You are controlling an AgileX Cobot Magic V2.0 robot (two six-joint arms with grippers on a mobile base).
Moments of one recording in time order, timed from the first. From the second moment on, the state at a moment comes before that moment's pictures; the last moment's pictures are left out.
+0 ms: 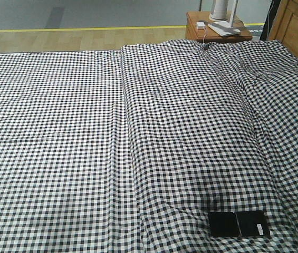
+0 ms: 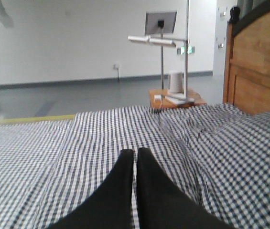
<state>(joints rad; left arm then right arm) 0.02 -0.02 0.03 -0.03 0.08 0.04 -0.01 -0.01 0.03 0.07 0.03 -0.03</state>
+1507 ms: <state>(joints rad) 0.02 -0.02 0.03 -0.03 0.08 0.04 -0.01 0.89 -0.81 0.07 0.34 -0.03</state>
